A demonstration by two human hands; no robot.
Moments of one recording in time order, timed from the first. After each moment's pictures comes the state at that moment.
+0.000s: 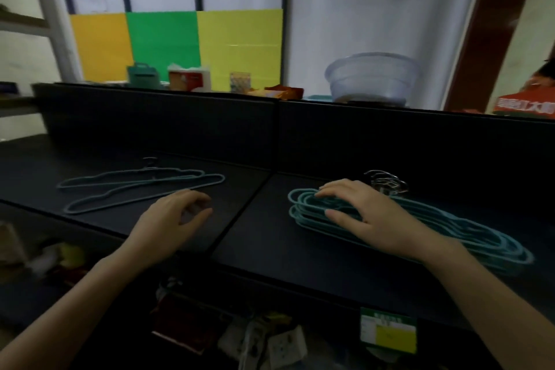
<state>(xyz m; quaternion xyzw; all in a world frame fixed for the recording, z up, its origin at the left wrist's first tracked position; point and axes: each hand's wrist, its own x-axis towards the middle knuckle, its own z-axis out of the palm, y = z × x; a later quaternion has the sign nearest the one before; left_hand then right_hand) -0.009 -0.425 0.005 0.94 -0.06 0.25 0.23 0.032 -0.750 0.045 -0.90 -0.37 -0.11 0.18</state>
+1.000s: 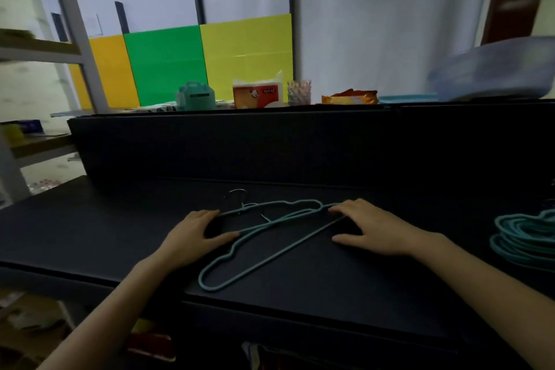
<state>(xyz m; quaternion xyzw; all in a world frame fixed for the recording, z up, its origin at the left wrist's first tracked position) 0.116 -0.136 -0.016 0.98 -0.02 0.10 0.17 0.135 -0.473 0.008 -0.95 -0.29 -0.03 0.12</state>
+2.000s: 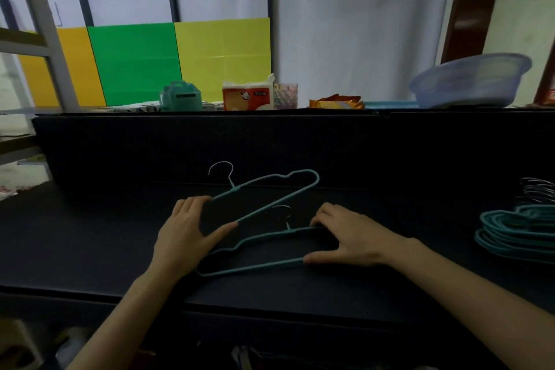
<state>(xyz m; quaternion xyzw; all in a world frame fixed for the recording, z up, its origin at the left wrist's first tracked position) 0.112 -0.134 -0.011 0.92 -0.07 0.32 0.21 0.117 -0.429 0.009 -0.96 -0.28 -0.05 0.07</state>
